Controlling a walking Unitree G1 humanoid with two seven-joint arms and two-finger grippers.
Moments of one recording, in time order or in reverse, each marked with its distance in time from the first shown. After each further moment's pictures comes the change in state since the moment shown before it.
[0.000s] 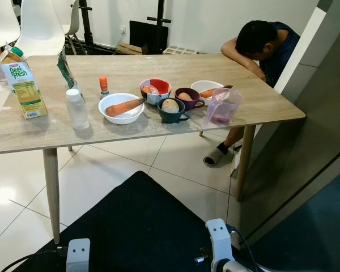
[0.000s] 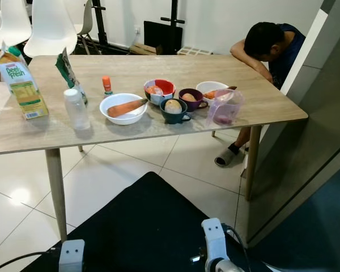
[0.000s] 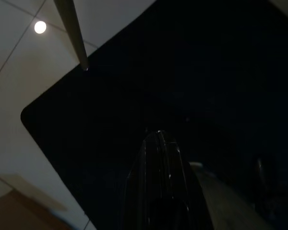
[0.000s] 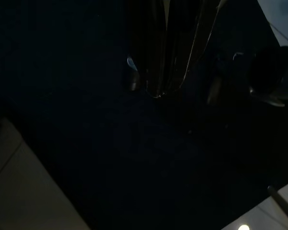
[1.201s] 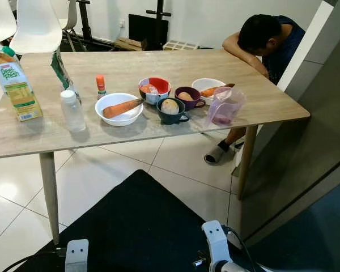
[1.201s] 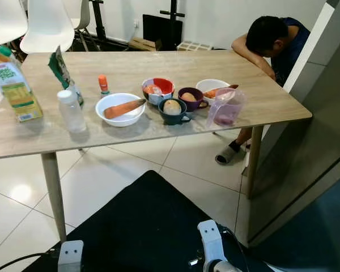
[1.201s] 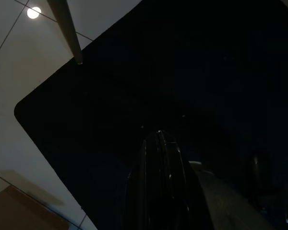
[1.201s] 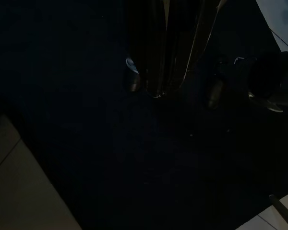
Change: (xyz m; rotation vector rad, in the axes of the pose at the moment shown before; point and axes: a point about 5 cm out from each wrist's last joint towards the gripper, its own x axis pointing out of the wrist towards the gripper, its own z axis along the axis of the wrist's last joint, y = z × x) left arm 0.003 0.002 0.002 -0.023 0.020 -0.015; right arm 0.001 0.003 -0.001 -0.031 0.012 0.005
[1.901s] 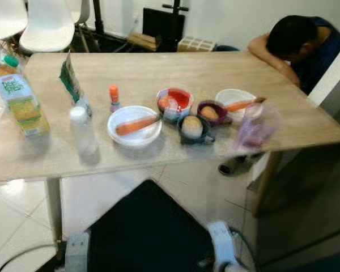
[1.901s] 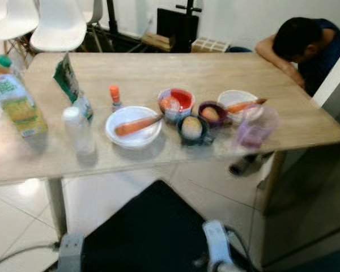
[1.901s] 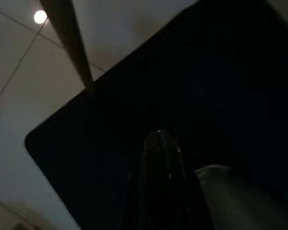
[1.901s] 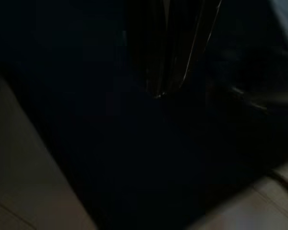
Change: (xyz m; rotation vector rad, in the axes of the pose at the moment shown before) left arm 0.001 0.008 0.004 0.019 -0.025 0.008; right arm 0.005 0.012 0.008 0.000 -0.026 0.029
